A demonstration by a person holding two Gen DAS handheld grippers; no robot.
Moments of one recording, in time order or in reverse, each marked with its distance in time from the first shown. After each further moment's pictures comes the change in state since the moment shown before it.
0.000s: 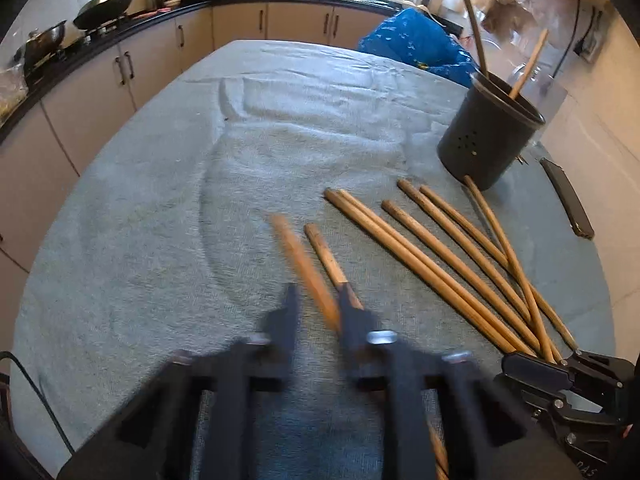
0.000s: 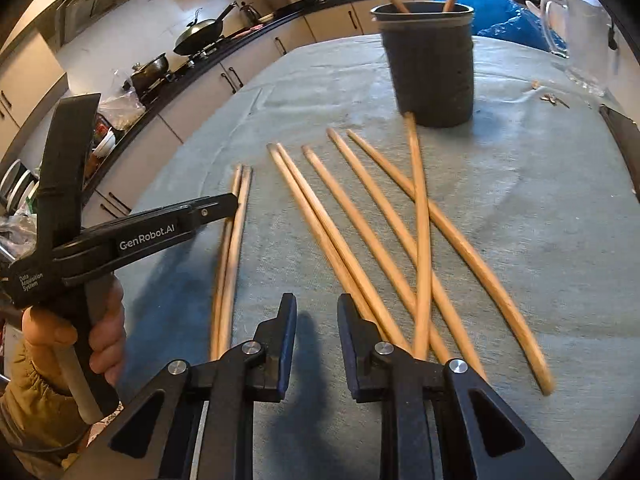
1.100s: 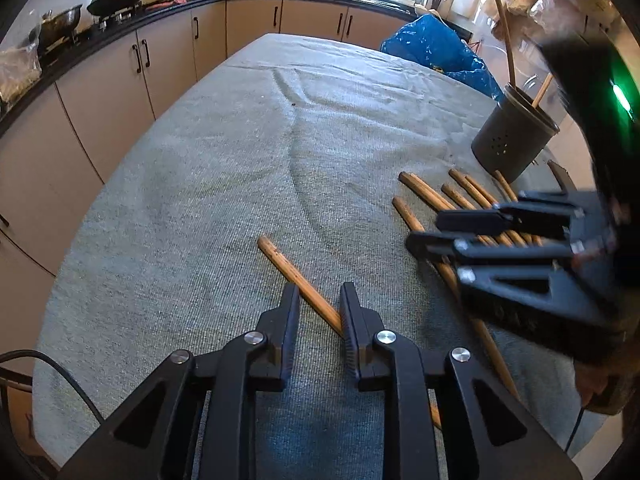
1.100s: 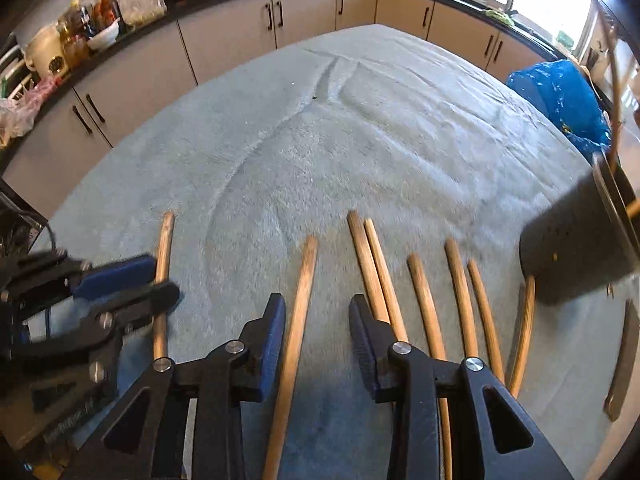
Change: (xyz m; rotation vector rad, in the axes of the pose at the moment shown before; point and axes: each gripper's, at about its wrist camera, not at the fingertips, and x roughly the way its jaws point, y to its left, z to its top) left arm -0.021 0.065 -0.019 -0.021 -0.006 0.003; right arm 0.116 0.107 0.098 -0.377 0.201 -0.216
